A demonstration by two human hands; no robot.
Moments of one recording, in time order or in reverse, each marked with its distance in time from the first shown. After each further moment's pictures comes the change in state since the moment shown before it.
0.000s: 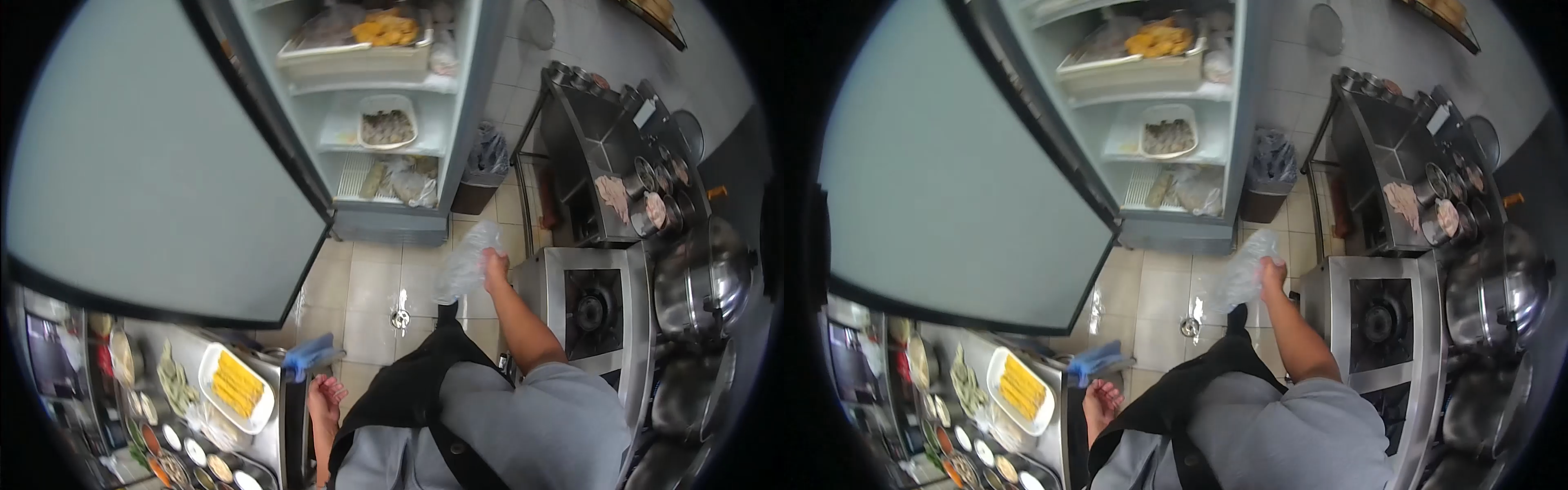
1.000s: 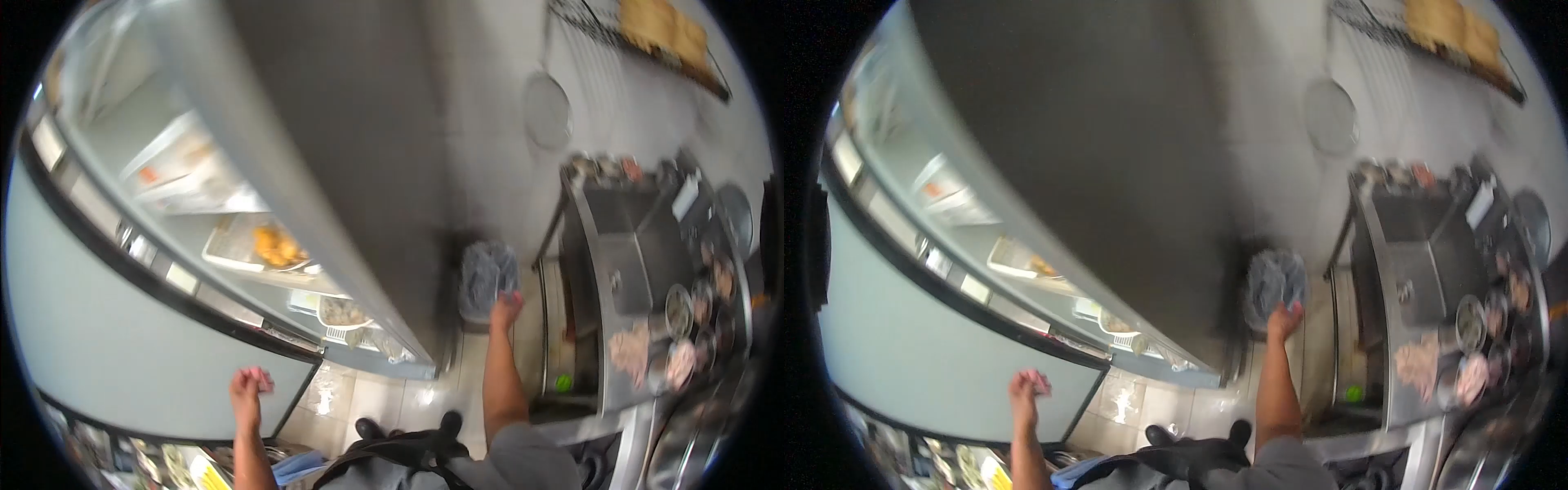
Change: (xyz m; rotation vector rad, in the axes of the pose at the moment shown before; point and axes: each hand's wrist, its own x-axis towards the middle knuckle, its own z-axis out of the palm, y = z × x) left_hand 0.089 0.193 0.447 0.649 -0.113 0.866; right_hand 0.369 -0.181 0.126 -0.095 0.280 -0.288
